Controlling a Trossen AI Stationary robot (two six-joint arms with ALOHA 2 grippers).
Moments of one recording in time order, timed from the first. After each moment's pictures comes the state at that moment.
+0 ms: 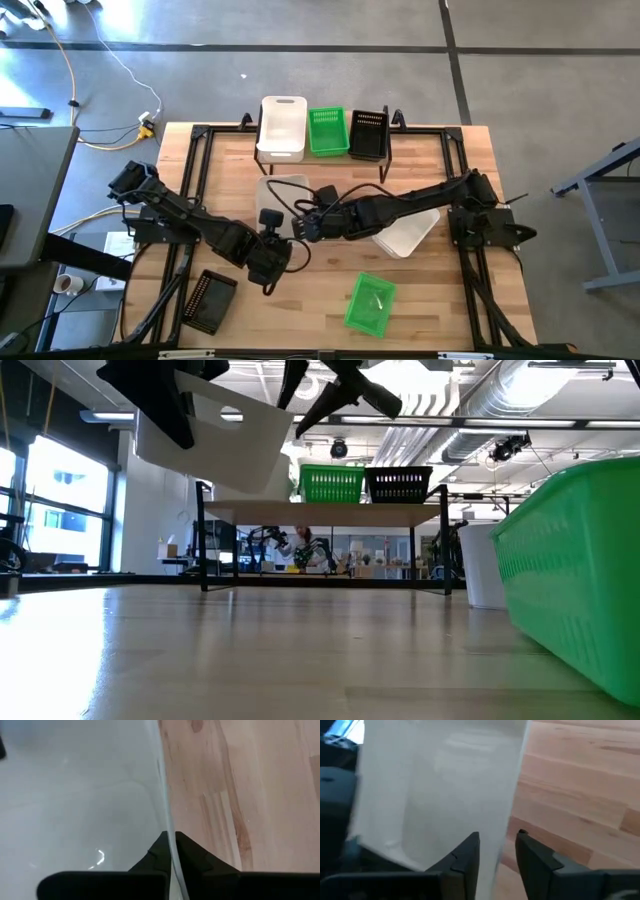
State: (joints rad) left arm -0.37 1.60 1.29 -1.02 -0.46 -0.18; right arm 0.23 1.95 1.79 -0.76 0.55 1.21
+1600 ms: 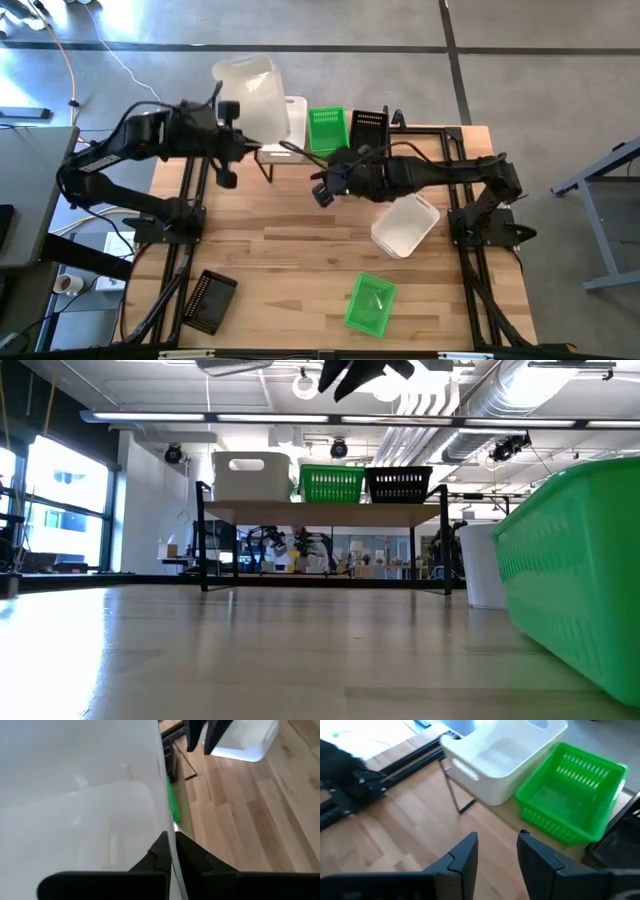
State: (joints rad) left arm 0.33 1.11 1.52 -1.01 -0.17 0.63; right arm 0.07 1.74 1.79 -0.86 0.63 0.62
